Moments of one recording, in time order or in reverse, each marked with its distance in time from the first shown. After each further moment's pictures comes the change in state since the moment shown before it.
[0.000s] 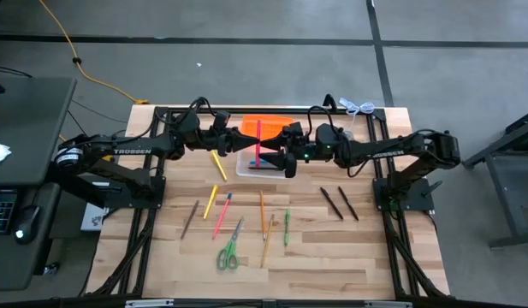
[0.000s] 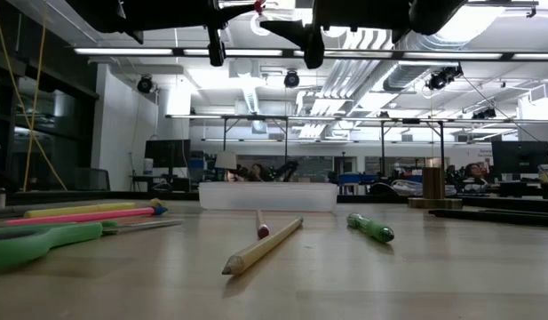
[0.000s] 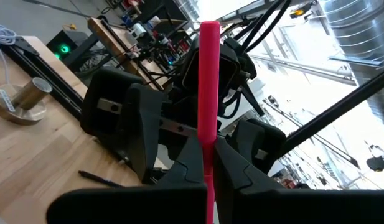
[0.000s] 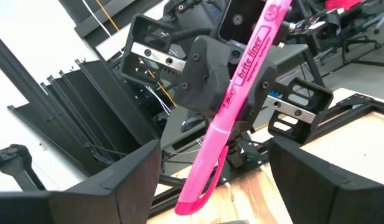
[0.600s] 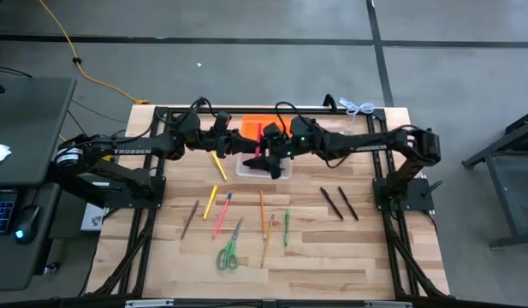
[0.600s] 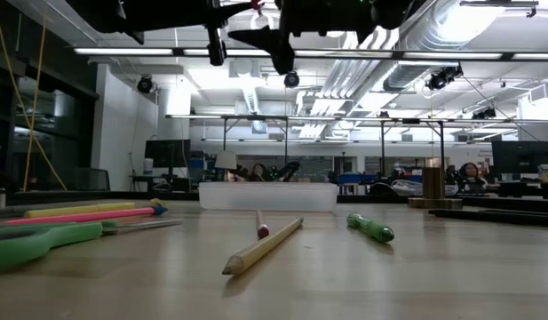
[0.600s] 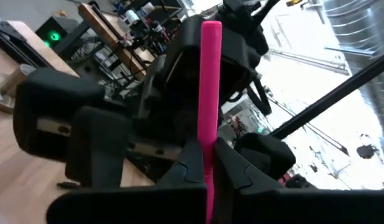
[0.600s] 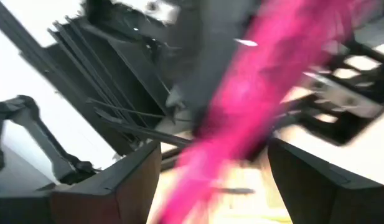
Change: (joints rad) left arm 0.000 0.000 0.000 -0.009 0.061 -0.008; right arm -0.040 0.169 0.260 -0.271 -0.219 -0.061
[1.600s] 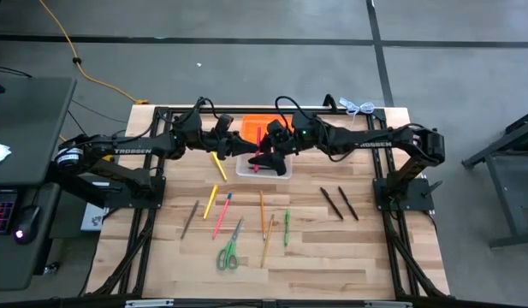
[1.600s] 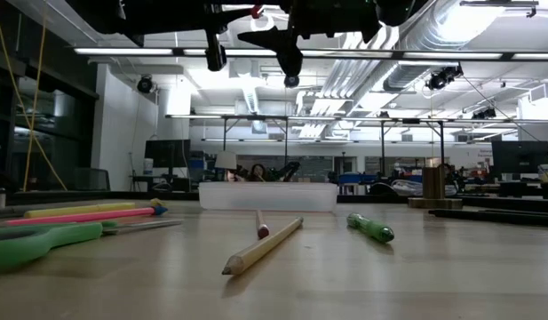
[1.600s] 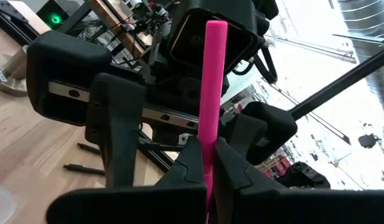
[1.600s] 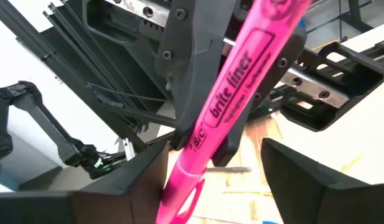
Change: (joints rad) left arm 0.002 0.001 -0.001 -0.048 0.056 0.010; right arm -0.045 -0.034 0.002 -0.124 -0.075 -0.025
